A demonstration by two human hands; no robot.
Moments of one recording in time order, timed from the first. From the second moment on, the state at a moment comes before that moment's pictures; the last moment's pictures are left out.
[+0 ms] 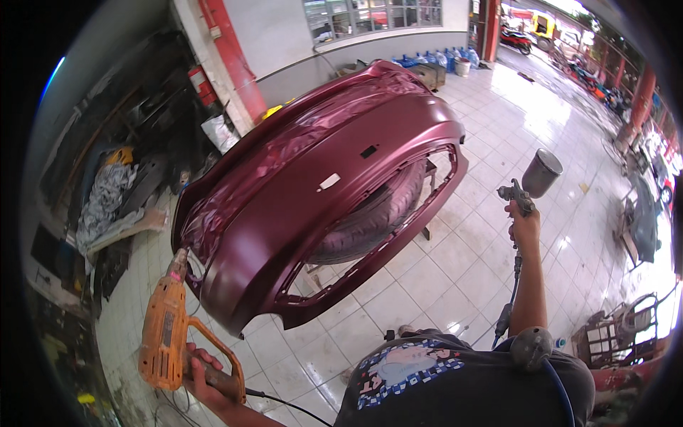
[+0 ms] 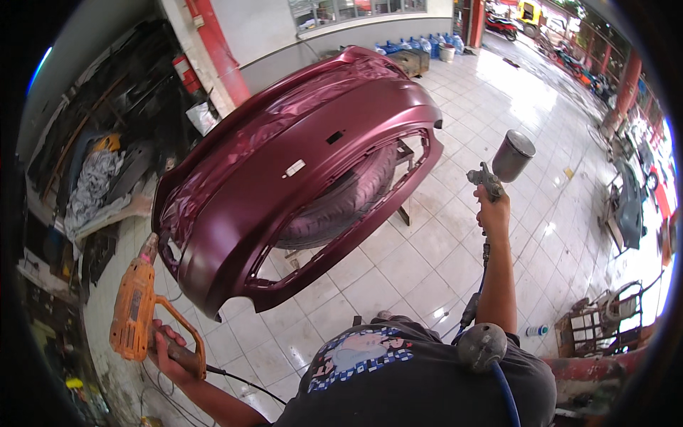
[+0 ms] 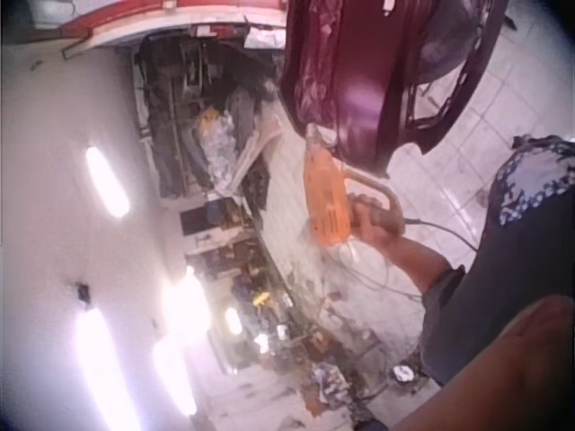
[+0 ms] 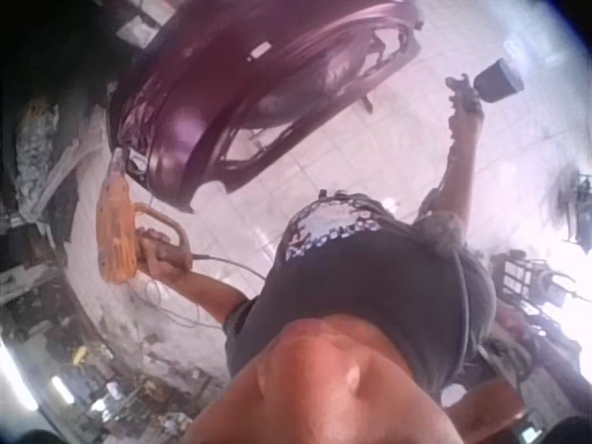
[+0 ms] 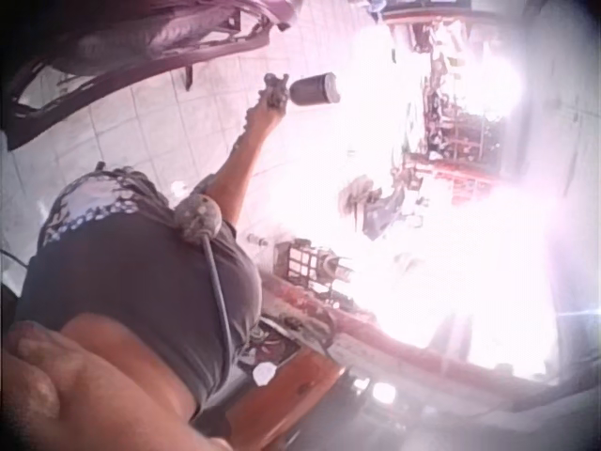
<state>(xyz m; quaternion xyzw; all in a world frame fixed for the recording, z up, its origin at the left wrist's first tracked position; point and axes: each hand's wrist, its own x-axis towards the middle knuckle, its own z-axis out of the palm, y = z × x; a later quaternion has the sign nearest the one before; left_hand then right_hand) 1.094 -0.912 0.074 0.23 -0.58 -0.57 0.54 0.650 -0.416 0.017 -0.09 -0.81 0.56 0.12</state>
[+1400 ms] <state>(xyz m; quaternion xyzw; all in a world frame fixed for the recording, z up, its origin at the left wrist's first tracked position) 1.128 -0.943 0.081 0.35 -0.59 -0.49 0.54 0.675 -0.455 -0.028 -0.06 -0.82 0.56 0.11</state>
